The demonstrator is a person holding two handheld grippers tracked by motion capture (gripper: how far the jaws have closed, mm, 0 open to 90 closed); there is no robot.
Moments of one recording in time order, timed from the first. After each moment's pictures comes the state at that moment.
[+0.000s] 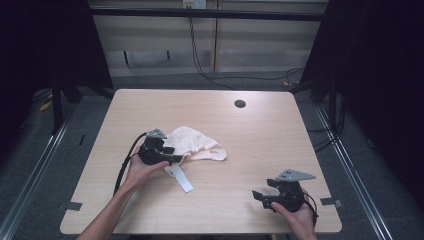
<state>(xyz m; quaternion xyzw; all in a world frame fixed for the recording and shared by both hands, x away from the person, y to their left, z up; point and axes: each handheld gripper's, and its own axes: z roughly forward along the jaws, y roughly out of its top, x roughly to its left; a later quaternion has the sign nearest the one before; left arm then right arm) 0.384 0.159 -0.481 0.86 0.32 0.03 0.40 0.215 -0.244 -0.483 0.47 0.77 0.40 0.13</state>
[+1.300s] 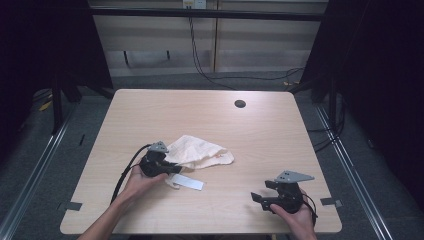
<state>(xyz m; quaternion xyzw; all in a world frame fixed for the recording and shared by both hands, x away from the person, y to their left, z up) 0.354 0.163 -0.500 0.87 0.28 0.00 0.40 0.213 -0.241 -0.484 0.46 0.78 0.40 0.12</state>
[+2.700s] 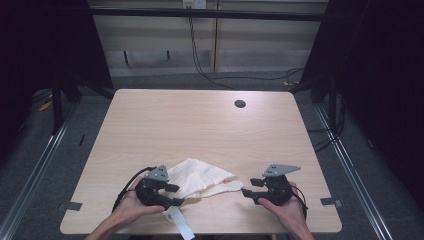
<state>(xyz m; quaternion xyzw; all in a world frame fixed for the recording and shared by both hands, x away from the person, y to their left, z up) 0.278 0.163 -0.477 0.90 0.20 -0.04 0.39 0.234 -0.214 -0.469 0.41 0.82 0.40 0.08</state>
